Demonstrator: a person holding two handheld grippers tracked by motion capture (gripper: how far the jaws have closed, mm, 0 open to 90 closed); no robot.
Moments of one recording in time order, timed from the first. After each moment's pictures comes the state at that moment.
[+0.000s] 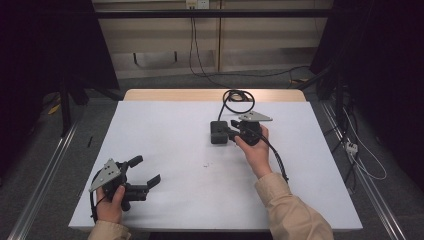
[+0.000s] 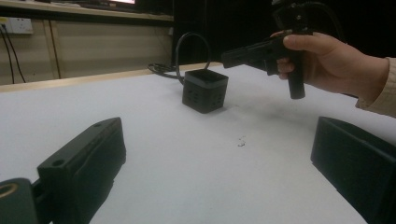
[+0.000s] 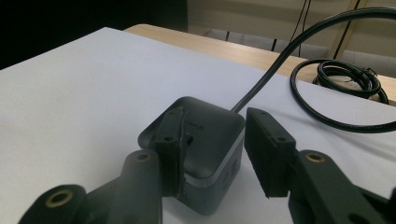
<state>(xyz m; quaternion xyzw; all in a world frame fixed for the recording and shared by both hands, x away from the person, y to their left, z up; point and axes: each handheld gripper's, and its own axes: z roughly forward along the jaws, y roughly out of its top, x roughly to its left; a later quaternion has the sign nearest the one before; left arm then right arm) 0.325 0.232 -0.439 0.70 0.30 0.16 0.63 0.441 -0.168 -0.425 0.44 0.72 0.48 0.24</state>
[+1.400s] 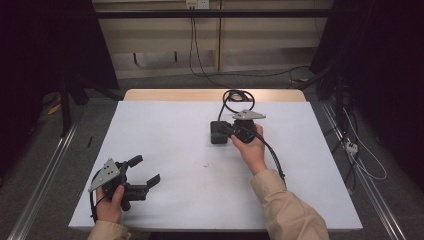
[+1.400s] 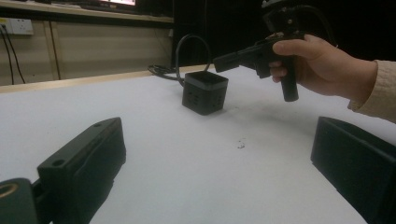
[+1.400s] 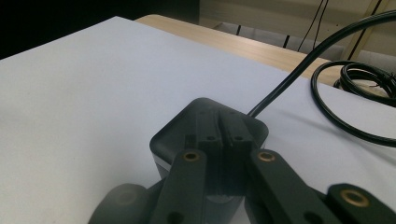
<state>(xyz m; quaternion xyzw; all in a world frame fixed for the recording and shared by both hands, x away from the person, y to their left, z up) 0.326 0.232 -0.439 0.70 0.30 0.16 0.63 0.450 -0.156 -0.427 0.42 0.74 0.47 0.22</state>
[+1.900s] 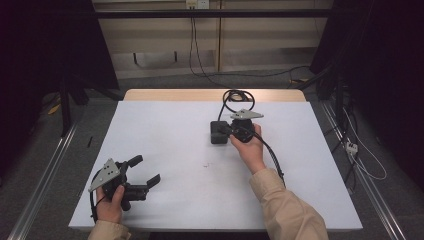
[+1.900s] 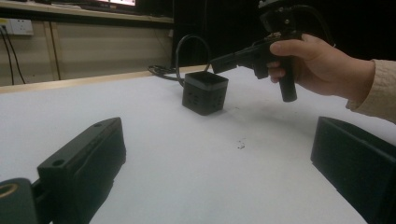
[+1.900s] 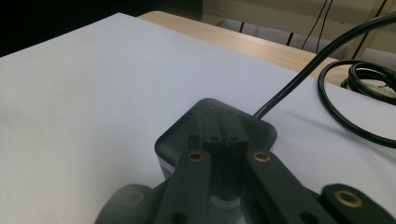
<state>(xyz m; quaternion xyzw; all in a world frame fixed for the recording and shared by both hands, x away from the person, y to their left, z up) 0.326 0.232 -0.439 0.70 0.30 0.16 0.63 0.453 -0.151 -0.427 0.42 0.74 0.47 0.22</state>
